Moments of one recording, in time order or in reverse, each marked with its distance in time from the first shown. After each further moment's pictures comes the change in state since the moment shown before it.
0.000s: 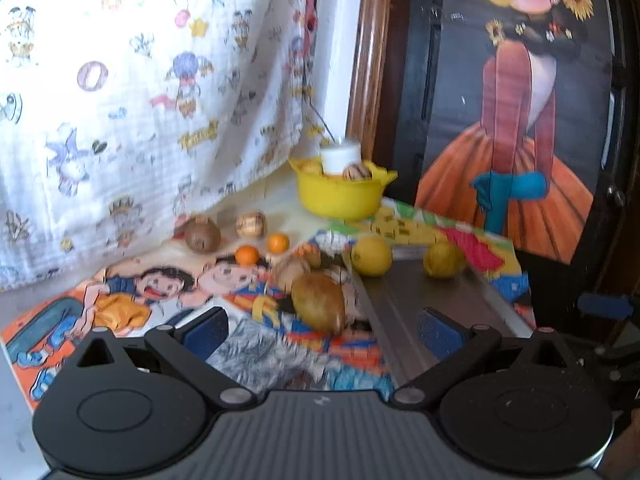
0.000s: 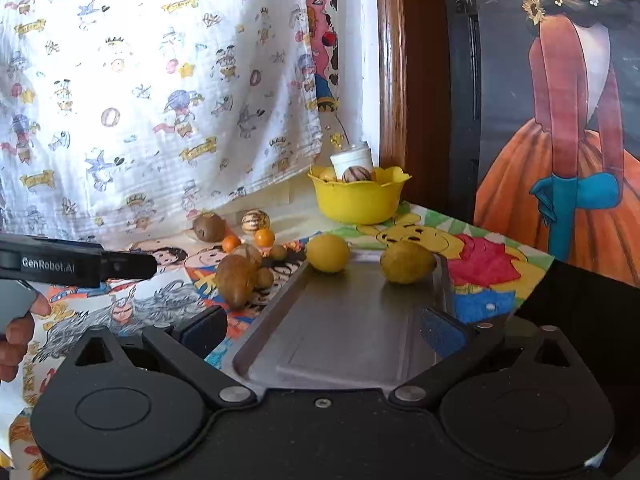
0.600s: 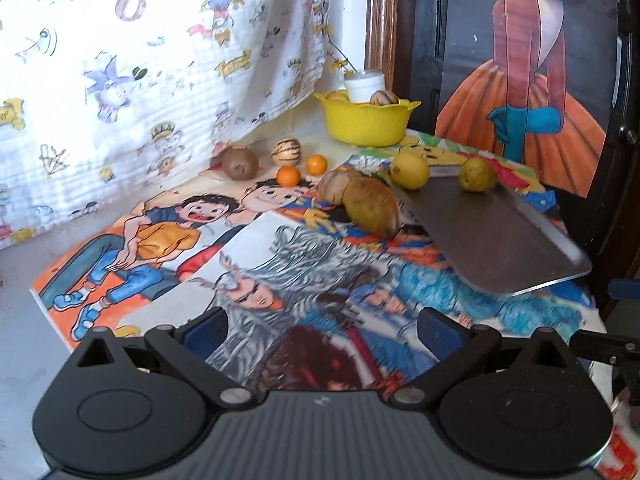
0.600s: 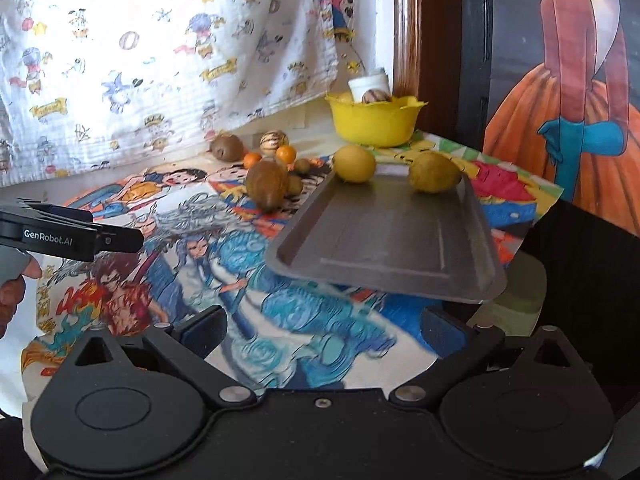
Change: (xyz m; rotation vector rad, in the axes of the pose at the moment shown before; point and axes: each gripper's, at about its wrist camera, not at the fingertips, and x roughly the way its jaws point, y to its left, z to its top) left arm -0.009 0.044 -0.046 0.060 0.149 0.045; right arm -0.005 0.045 -0.051 0.001 0.180 -0.010
